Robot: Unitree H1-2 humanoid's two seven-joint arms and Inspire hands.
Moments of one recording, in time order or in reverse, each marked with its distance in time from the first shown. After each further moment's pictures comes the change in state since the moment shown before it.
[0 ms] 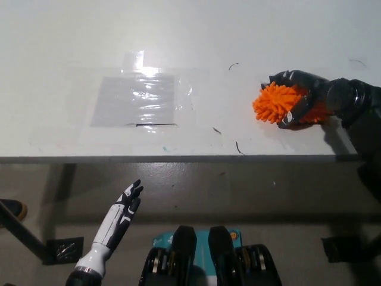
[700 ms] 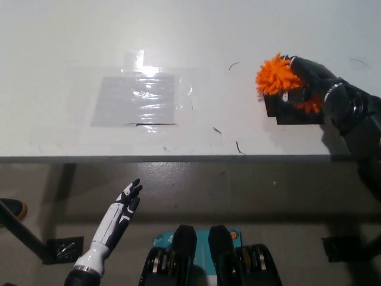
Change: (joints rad) left_arm -0.004 0.005 0.000 0.000 0.002 0.000 -0.001; right_arm 0.013 0.020 -0.016 0.061 -0.008 -0.205 -0.297
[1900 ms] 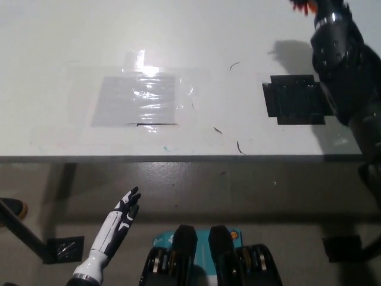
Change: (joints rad) left_arm 0.030 -0.001 0.001 0.000 -0.002 0.000 0.001; right_arm -0.173 0.079 -0.264 -0.084 0.054 -0.131 -0.421
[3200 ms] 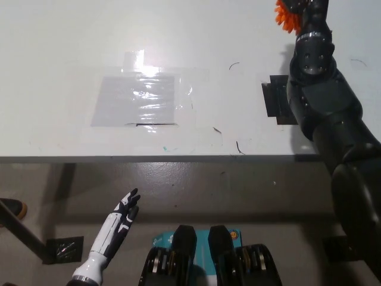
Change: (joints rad) left_arm 0.007 0.000 0.001 -0.003 0.000 0.000 0.000; right_arm 0.013 0.134 -0.285 0.146 0.286 -0.096 -0.072
